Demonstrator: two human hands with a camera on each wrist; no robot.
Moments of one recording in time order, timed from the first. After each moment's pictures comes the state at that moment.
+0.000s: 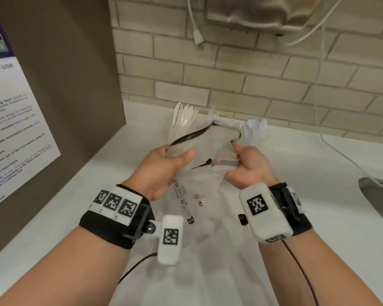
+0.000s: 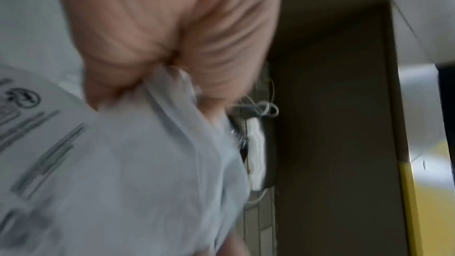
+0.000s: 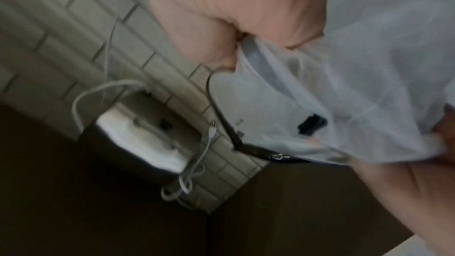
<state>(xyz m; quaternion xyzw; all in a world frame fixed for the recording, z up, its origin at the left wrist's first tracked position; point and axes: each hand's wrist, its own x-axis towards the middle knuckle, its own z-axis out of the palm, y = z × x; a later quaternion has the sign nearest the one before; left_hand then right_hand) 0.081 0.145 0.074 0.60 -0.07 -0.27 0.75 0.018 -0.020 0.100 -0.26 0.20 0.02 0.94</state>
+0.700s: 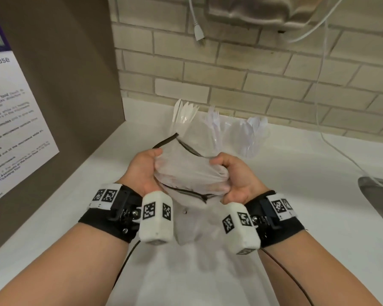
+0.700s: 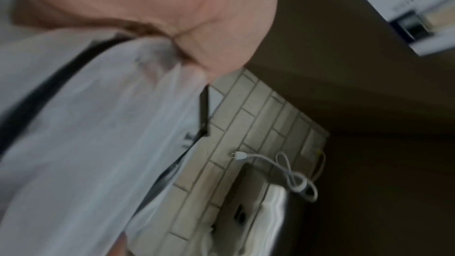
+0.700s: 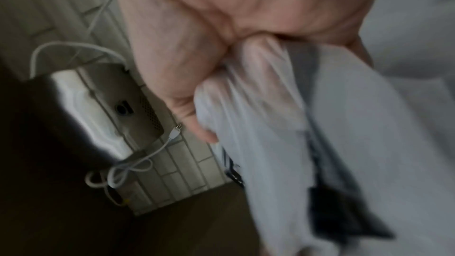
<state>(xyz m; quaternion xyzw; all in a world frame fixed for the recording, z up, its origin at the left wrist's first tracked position) 0.103 0.160 0.057 0.45 0.11 -0.38 0.80 0.013 -0.013 0.069 -0.44 0.21 0.16 0.86</state>
